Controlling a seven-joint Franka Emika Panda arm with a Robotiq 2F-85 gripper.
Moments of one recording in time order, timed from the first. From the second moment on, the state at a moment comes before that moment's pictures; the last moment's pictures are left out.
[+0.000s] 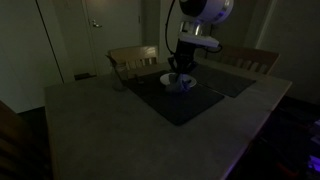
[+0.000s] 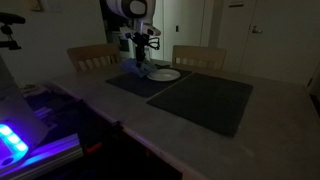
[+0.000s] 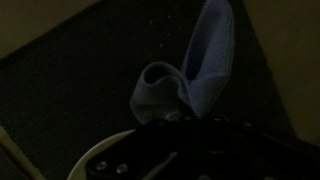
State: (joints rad) arm 0.09 0.35 0.06 -2.21 0.34 2.51 0.38
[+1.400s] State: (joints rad) arm 0.28 0.56 0.16 -2.08 0.22 2.69 0.27
